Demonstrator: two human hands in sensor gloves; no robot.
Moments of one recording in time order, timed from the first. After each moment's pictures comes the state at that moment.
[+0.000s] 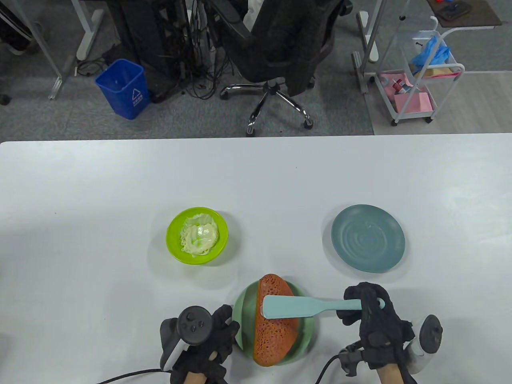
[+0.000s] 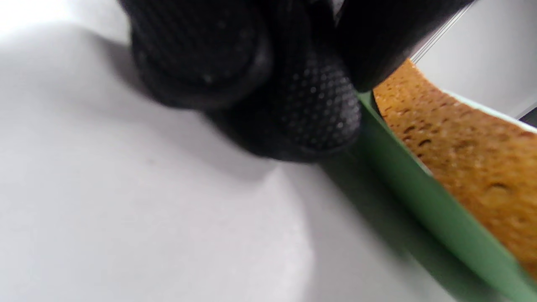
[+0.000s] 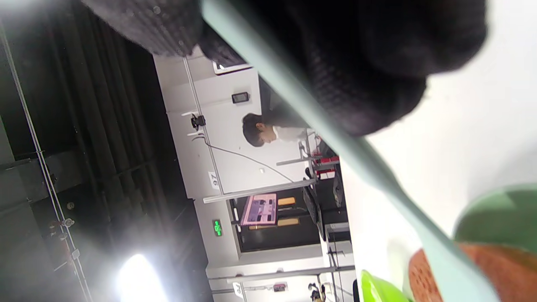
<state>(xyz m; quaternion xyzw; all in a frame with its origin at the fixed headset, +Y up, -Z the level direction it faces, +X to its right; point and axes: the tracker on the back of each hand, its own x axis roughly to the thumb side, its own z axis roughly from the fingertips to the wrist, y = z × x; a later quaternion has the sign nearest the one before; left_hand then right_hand) -0.158 -0.783 -0.131 -0.16 -0.04 0.32 0.93 0.247 -0.770 -0.130 -0.04 -0.09 0.63 0.77</state>
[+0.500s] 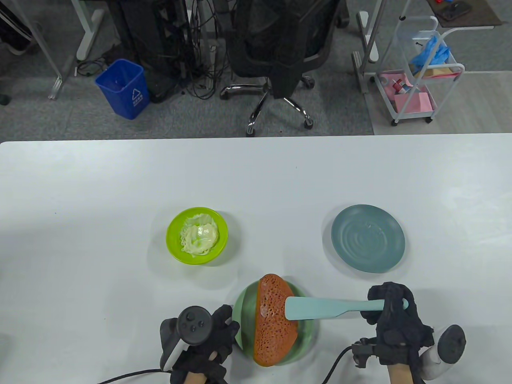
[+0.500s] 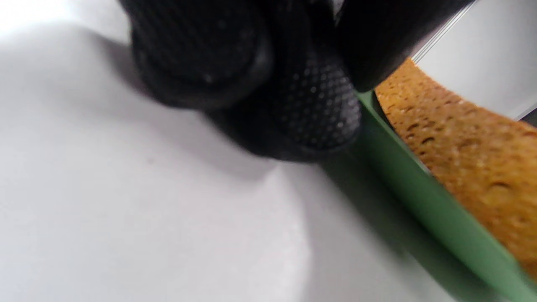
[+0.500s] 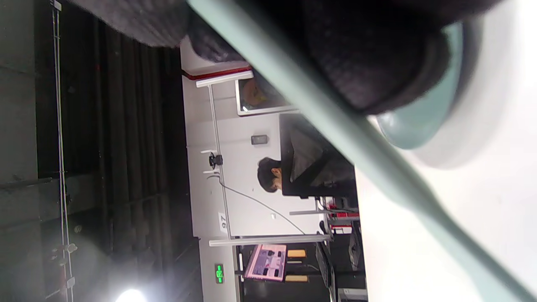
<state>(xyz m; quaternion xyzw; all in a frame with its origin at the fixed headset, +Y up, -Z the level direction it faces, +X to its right) -0.158 -0.784 -0.130 -0.16 -0.04 0.32 0.93 0.278 -0.758 -0.121 -0.08 -0.18 0.65 0.74</state>
